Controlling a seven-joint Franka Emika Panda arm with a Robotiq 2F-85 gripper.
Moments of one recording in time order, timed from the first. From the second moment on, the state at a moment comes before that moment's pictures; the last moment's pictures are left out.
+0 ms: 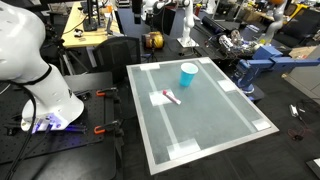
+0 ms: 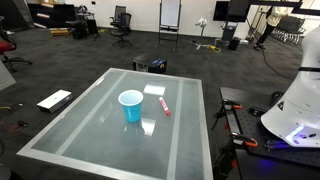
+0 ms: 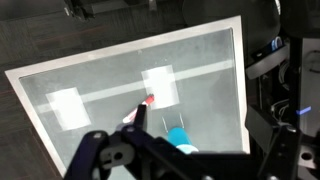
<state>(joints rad) 0.03 -0.66 0.14 -2.48 0.16 1.87 0.30</state>
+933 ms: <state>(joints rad) -0.04 -0.27 0.12 -2.28 0.03 2.16 0.38</state>
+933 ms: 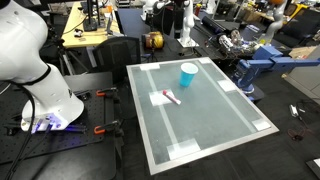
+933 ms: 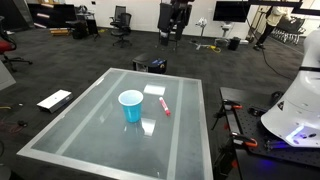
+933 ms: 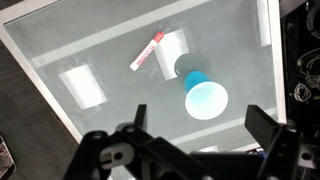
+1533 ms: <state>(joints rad) -0.04 0.00 0.07 -2.18 0.03 2.23 0.38</state>
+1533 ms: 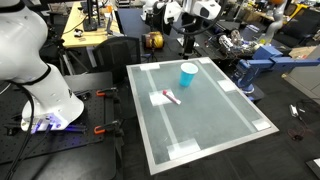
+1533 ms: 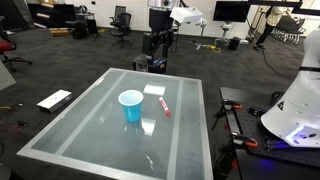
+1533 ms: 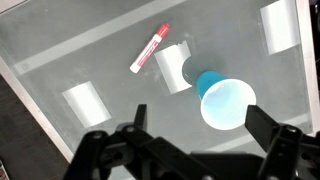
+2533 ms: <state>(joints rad) 0.01 0.25 0.04 -2.12 0.03 2.42 0.38</state>
